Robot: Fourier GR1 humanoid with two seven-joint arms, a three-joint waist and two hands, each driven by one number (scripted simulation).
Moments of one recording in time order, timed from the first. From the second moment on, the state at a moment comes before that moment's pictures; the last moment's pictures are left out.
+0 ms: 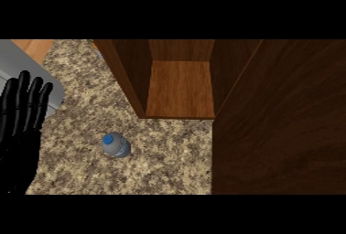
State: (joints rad) left arm 0.00 0.11 0.01 -2.10 -0.01 -0.01 0.00; right arm 0.02 -0.11 0.02 -2.10 0.03 0.02 0.02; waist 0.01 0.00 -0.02
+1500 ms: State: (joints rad) left arm 0.22 0.03 -0.86 -2.37 -0.37 0.45 0.45; right arm 0.40 -0.13 -0.02 -2.42 -0.26 0.20 0.22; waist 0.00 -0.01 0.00
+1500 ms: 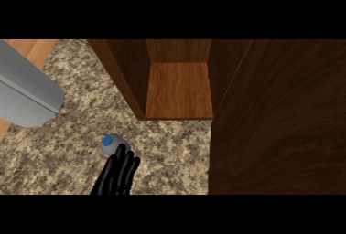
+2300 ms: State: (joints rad) left arm 0.23 0.07 -0.88 -2.37 -0.41 0.57 0.48; right arm 0.45 -0.12 -0.06 -2.42 -0.29 0.25 0.19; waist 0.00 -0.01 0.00
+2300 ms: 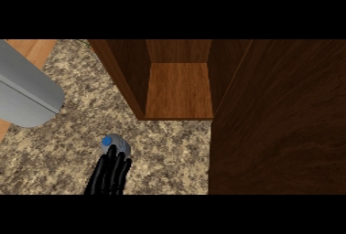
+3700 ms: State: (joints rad) left arm 0.29 0.27 -0.44 -2.06 -0.01 0.50 0.07; right arm 0.56 -0.14 -0.15 -2.40 -0.37 0.35 0.10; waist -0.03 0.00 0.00
